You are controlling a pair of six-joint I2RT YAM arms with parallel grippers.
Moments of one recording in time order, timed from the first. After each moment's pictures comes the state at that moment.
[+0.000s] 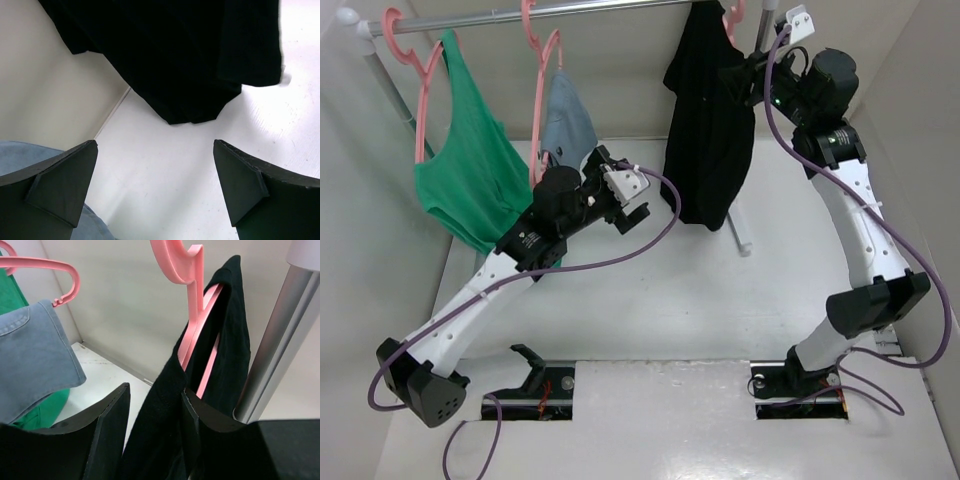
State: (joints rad) left arm -0.64 1.13 1.17 -0.21 0.18 0.48; right arm 0.24 1.61 1.93 -0.18 -0.36 0.02
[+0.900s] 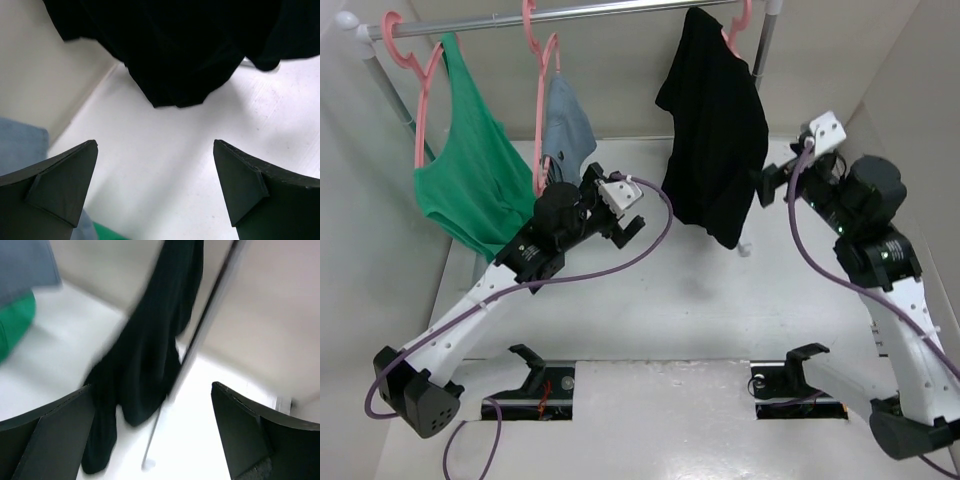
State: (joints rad) left arm -0.64 1.07 1.06 -0.20 0.16 0.41; right arm 0.29 1.00 1.40 -0.38 -0.18 -0.22
